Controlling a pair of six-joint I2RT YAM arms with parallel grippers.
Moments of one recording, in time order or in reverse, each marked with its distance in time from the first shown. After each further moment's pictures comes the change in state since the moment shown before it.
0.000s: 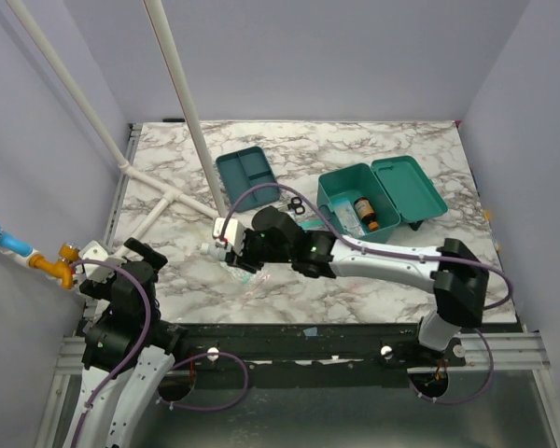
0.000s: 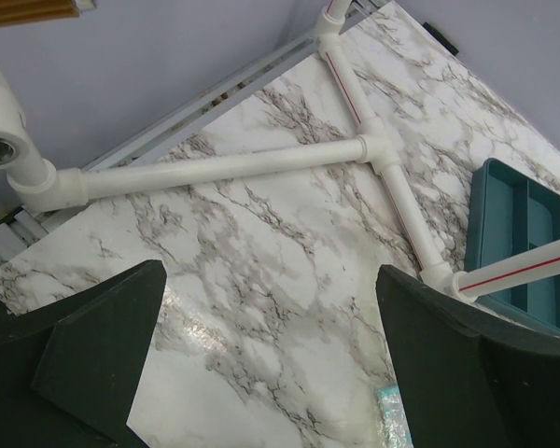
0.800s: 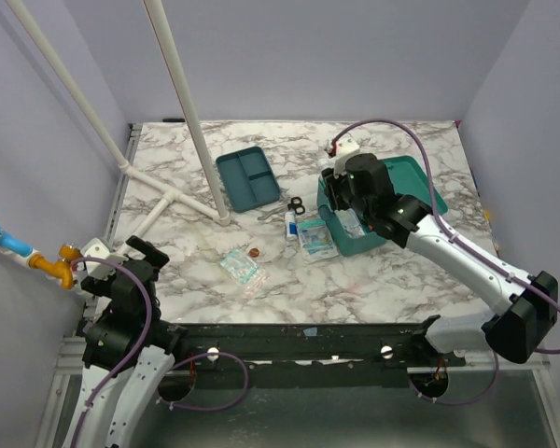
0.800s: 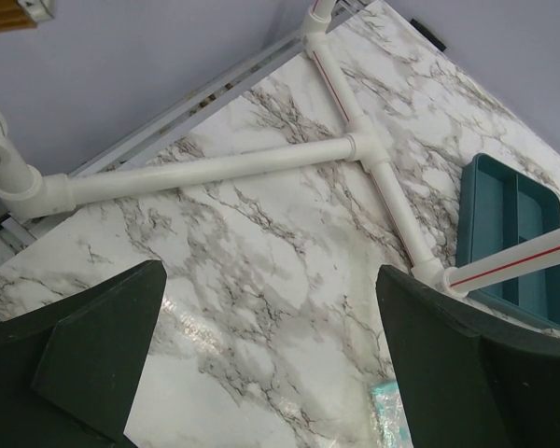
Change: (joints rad) left arm 0.000 0.007 0.000 0.029 0.023 0.023; right arm -0.426 -0.431 -0.079 -0.304 0.453 0.306
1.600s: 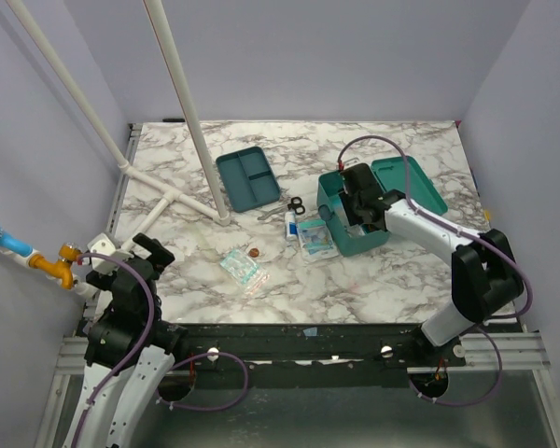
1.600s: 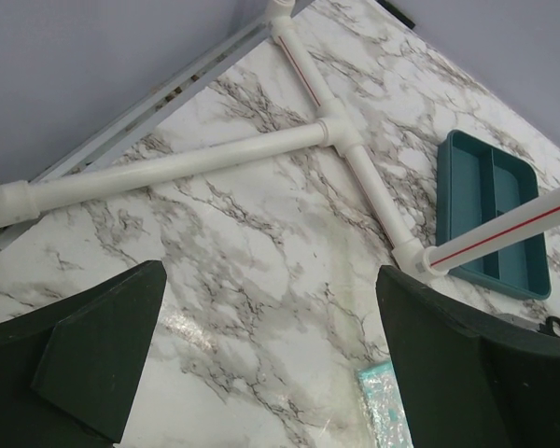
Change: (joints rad) left arm -0.001 0.006 -0.013 0.047 0.066 0.039; right arm -0.224 0.254 -0.118 -0.085 0.070 0.050
